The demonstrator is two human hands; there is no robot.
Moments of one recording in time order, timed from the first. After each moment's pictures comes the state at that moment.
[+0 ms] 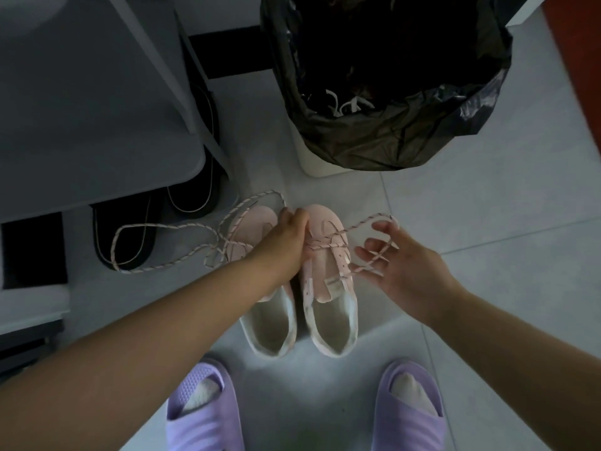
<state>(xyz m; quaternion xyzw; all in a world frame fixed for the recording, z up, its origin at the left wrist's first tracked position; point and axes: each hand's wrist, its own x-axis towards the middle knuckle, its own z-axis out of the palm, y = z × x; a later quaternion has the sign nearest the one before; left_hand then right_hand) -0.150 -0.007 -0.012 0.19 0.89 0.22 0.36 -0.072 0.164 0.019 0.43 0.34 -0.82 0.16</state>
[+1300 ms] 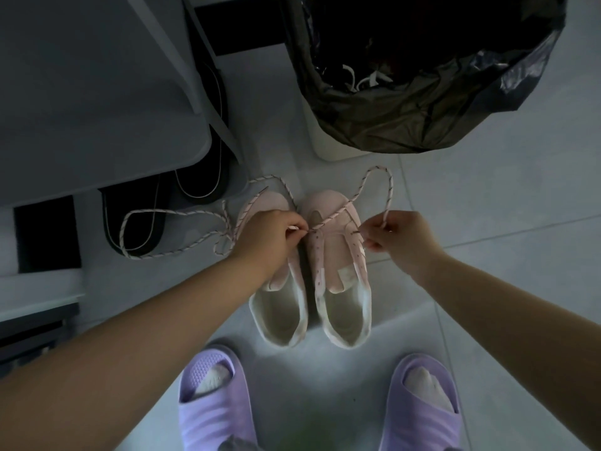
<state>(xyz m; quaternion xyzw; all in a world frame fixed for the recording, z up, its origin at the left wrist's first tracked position) -0.152 -0.036 -0.019 0.13 0.90 0.31 0.29 -0.096 0.160 -0.017 0.35 0.76 -0.51 0.21</state>
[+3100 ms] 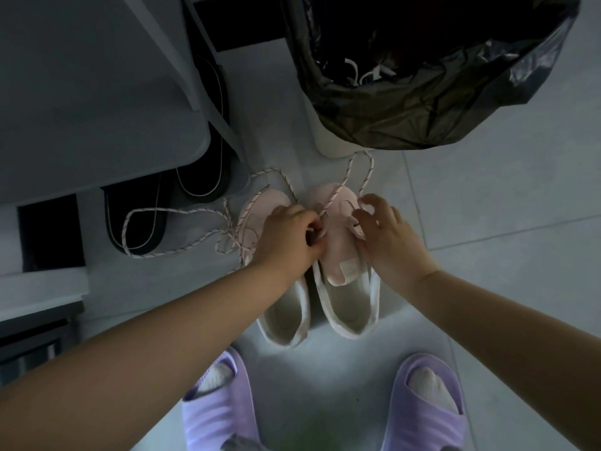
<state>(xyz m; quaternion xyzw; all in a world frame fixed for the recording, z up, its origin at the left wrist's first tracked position) -0.138 -0.018 -0.032 0.17 0.92 0.27 0.21 -0.082 0.149 -0.041 -0.03 0.98 -0.15 0.11</state>
